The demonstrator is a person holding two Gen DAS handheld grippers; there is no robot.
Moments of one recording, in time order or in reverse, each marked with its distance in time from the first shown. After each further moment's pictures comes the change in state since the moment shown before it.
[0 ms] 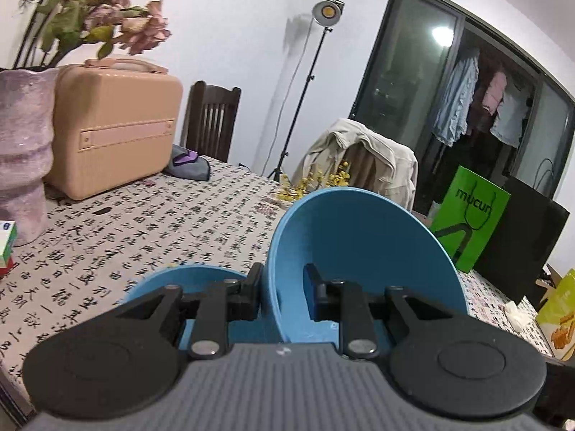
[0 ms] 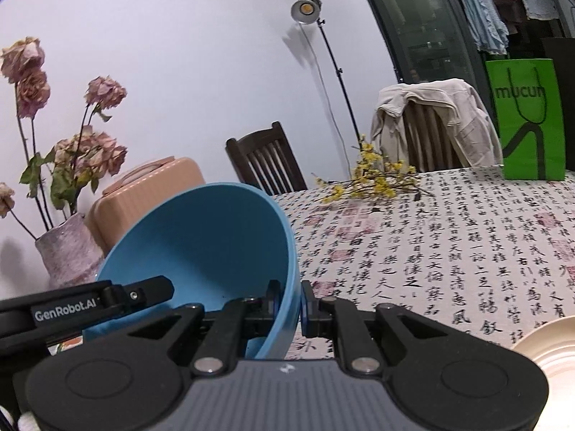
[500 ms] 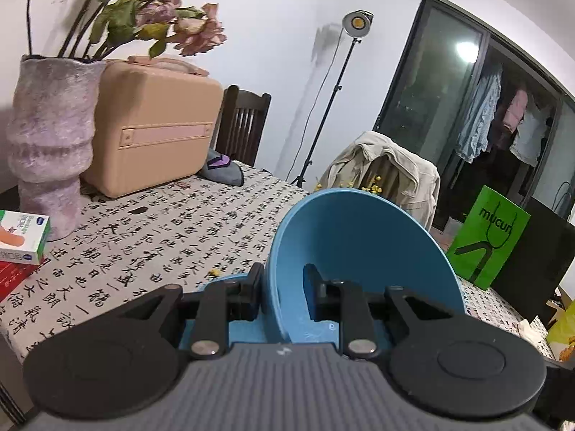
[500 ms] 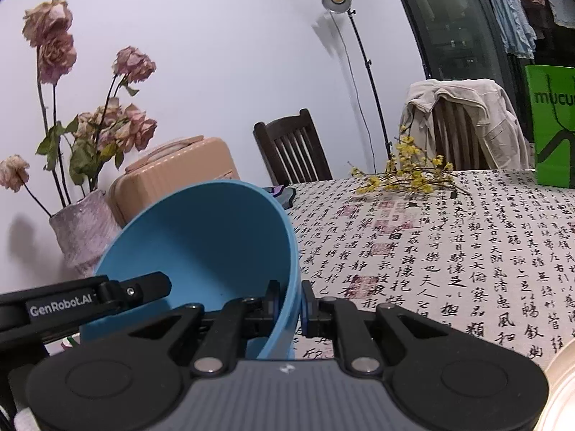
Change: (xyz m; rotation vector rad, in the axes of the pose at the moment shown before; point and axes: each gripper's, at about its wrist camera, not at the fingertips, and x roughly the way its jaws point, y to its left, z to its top) left arm -0.010 0.042 0.006 -0.060 -0.021 0.055; right arm 0.026 0.041 -0.002 -0.061 0.043 0.043
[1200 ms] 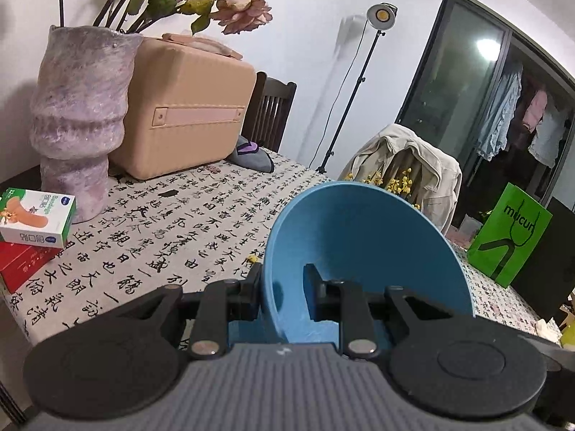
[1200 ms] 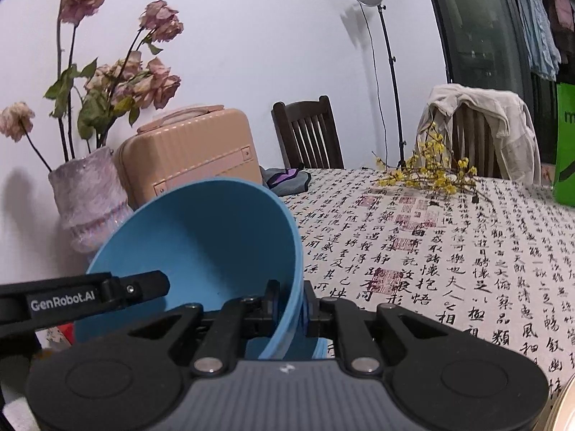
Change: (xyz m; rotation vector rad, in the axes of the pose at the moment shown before) left arm 0.011 0.035 -0.008 -0.030 0.037 0.053; right arm 0.029 0.035 -0.014 -0.132 0.034 -0.022
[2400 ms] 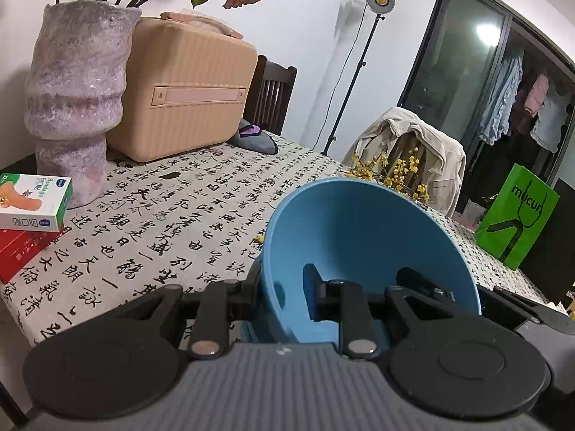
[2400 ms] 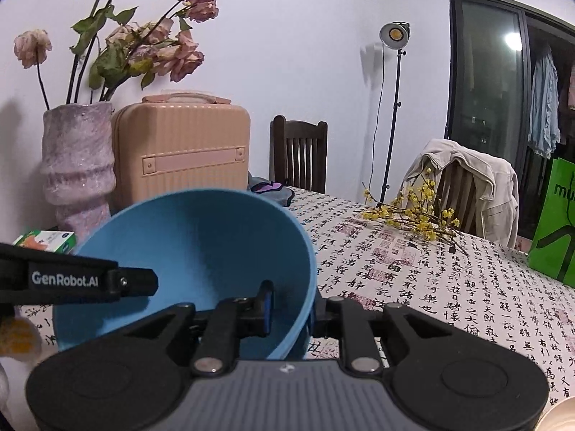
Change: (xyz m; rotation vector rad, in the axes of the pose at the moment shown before) left arm 0.017 0.008 -0.013 0.022 0.041 0.006; right arm 0.010 0.019 -0.021 -0.209 -0.074 -0.116
